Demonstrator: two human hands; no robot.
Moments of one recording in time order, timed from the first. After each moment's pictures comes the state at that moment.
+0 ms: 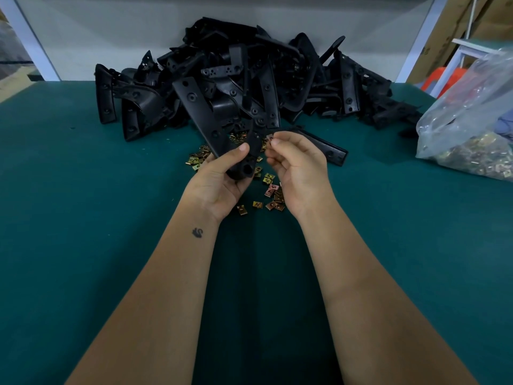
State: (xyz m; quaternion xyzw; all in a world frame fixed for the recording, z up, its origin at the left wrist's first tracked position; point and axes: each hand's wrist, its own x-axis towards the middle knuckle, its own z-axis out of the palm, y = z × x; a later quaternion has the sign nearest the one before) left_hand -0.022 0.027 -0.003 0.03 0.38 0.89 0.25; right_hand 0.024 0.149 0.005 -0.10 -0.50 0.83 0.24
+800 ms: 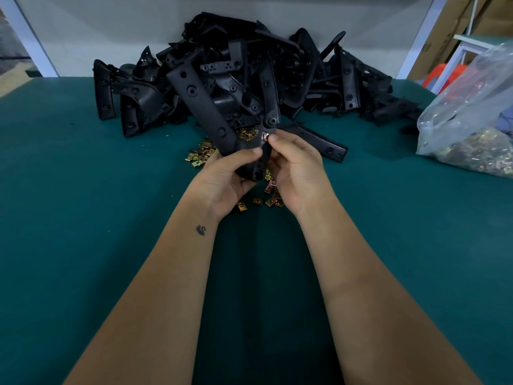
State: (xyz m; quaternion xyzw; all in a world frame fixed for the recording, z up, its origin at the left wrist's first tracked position) left_hand -0.019 0.031 -0.002 0.08 0.45 0.85 0.26; right_hand 0.022 0.149 0.002 -0.10 -0.45 0.87 0.19
